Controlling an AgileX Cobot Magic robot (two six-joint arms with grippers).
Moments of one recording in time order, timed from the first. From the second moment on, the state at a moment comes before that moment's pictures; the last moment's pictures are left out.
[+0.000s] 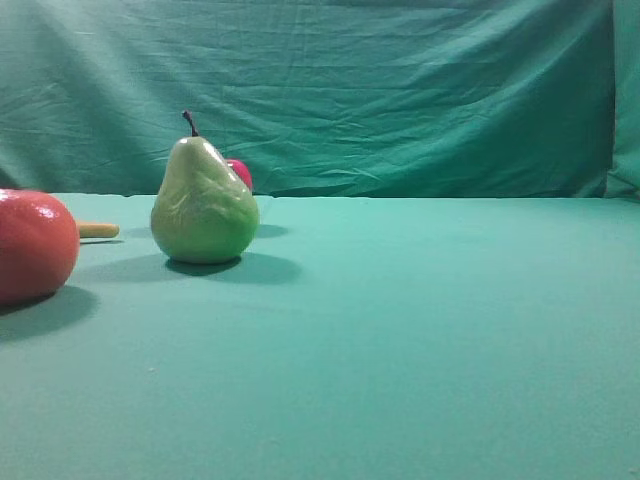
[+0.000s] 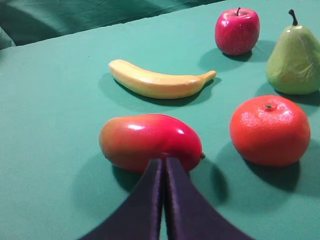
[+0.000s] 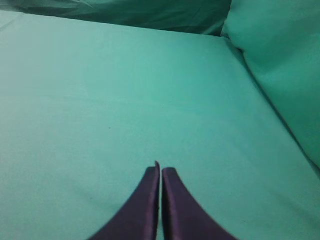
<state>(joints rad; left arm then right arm) -0.19 -0.01 0.02 0.19 0.36 -0.07 0.06 -0.01 0.03 -0.07 0.39 -0.03</state>
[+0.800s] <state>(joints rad) -0.19 -0.01 0.02 0.19 0.36 -0.07 0.06 -0.01 0.03 -0.04 0.33 -0.02</state>
